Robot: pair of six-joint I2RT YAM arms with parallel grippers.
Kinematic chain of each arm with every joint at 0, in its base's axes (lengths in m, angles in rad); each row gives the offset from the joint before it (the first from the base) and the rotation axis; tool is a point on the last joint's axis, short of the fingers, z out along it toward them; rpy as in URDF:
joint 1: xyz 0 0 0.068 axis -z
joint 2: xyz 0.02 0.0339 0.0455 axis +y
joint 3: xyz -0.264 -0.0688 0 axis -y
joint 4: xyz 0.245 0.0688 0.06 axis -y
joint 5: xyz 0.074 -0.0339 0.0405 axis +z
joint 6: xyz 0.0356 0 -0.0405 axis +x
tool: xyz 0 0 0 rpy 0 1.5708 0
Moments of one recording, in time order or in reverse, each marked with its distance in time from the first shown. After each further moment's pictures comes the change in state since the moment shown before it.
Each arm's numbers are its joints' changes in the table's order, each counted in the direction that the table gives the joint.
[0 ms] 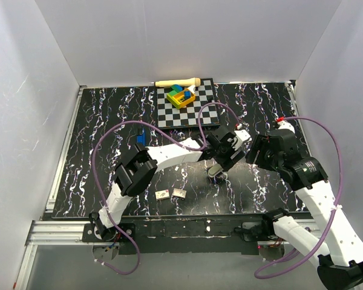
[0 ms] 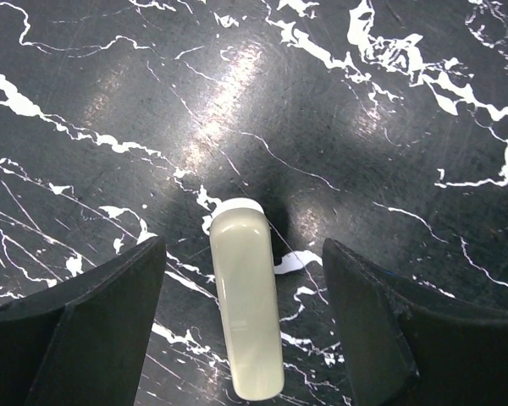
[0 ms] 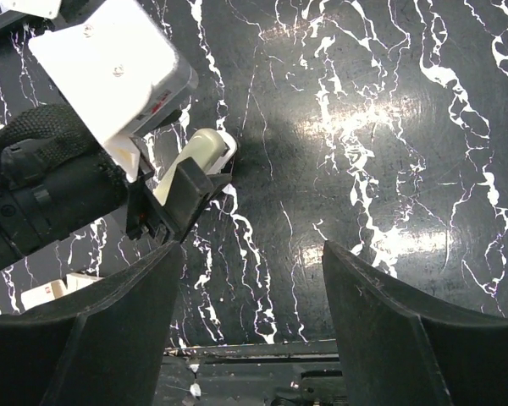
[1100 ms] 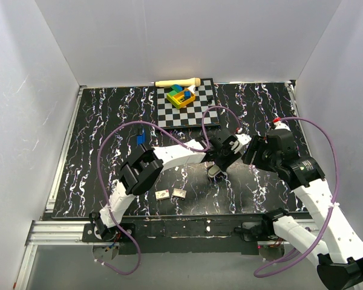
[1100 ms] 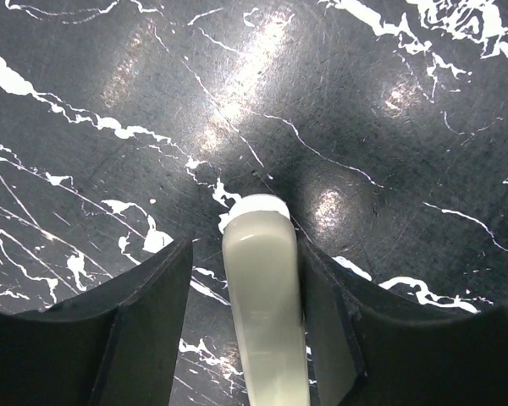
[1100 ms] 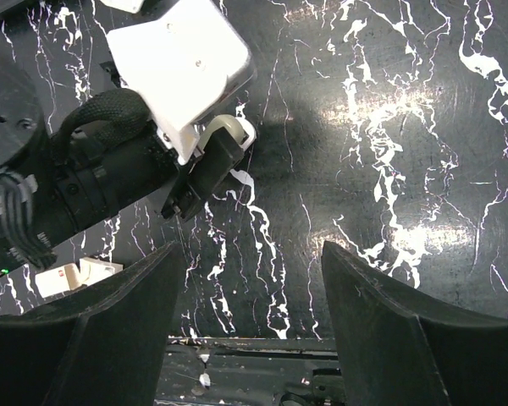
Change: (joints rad) left arm 0.008 0.061 0.027 -0.031 0.076 0.037; right arm 0.004 0.013 -0.026 0.031 0.072 0.001
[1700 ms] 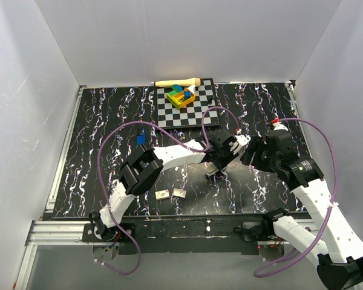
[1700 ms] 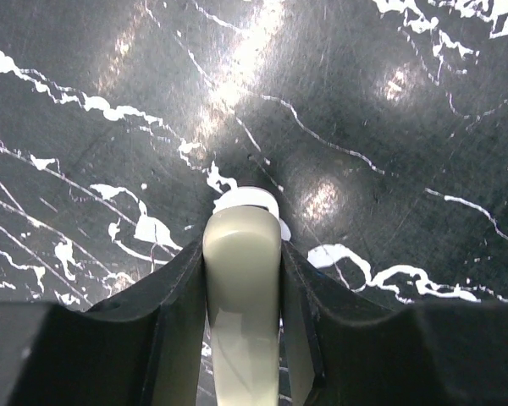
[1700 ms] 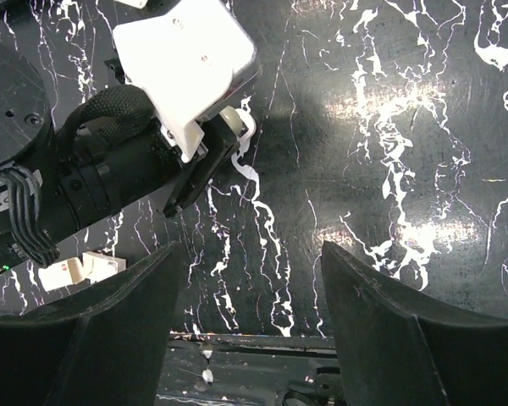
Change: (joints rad) left arm 0.000 0.012 0.005 -0.030 -0.008 -0.016; right arm 0.000 -0.002 -0.018 0.009 0.024 0.007
